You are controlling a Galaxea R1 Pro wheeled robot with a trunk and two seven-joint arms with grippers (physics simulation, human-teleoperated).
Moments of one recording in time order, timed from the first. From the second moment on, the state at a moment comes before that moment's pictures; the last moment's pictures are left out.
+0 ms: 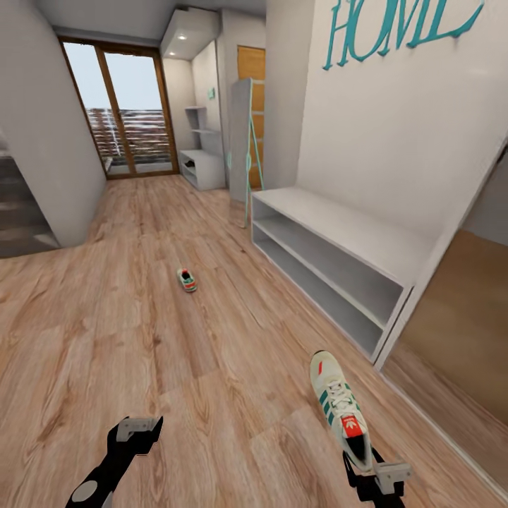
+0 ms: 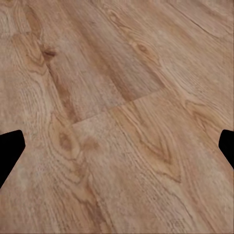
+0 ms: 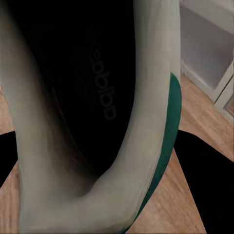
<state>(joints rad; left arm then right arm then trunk) -0.33 0.10 0.20 -0.58 -0.05 -0.32 -0.19 -0.34 -0.09 -0.21 -0.16 0.23 -0.89 0.08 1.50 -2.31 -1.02</state>
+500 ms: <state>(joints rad) -0.33 0.10 0.20 -0.58 -0.05 -0.32 -0.19 -0.34 -0.09 -0.21 -0.16 0.23 -0.89 0.08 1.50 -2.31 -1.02</state>
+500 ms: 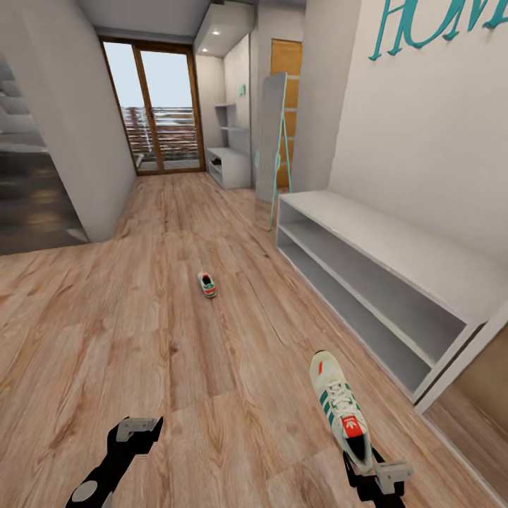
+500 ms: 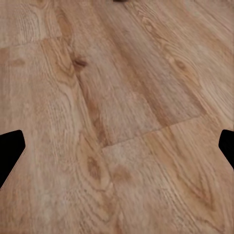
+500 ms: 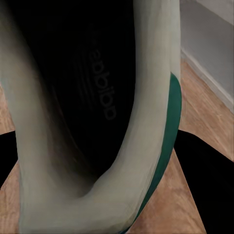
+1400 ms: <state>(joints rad) -0.33 0.10 0.23 -0.58 -0.05 -0.32 -0.19 -0.34 -0.09 -0.21 -0.16 0.23 -0.89 0.08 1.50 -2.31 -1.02</state>
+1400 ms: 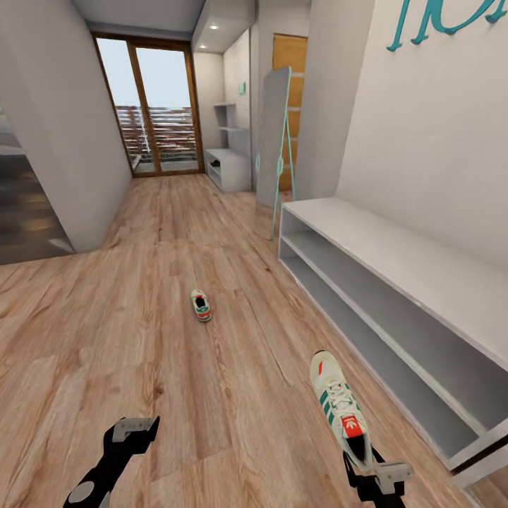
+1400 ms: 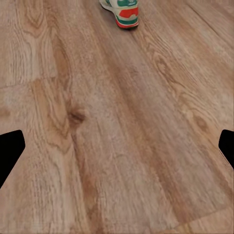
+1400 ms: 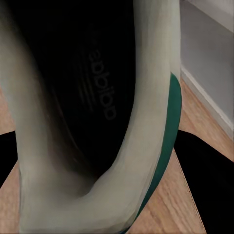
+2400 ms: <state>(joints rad) -0.33 0.10 0.23 -0.58 -0.05 -0.32 -0.19 -0.34 -0.09 -0.21 -0.16 0.23 -0.89 0.08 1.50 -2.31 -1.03</state>
